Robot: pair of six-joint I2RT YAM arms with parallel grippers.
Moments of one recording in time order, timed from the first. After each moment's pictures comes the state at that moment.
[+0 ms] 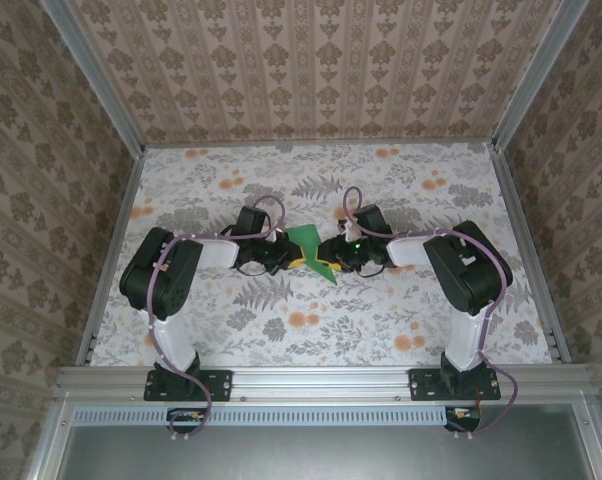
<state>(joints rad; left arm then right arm) -0.48 1.84 0.85 0.10 0.76 -0.97 0.43 1.87 0.90 0.11 -0.66 0.77</state>
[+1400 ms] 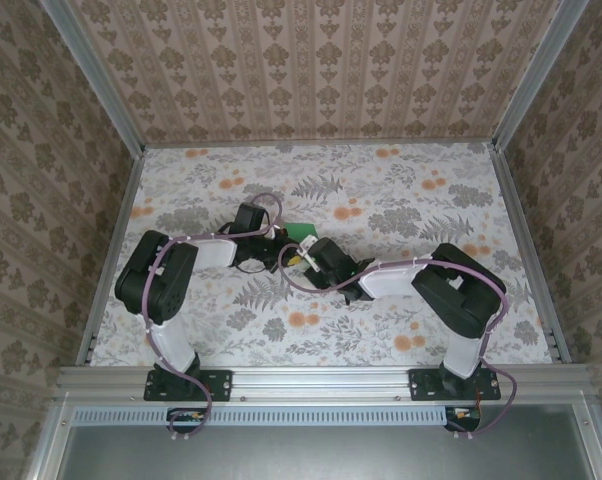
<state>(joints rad) -0.48 1.80 0.86 0.07 0.76 -1.02 0.82 1.81 0.86 0.13 0.26 -0.06</state>
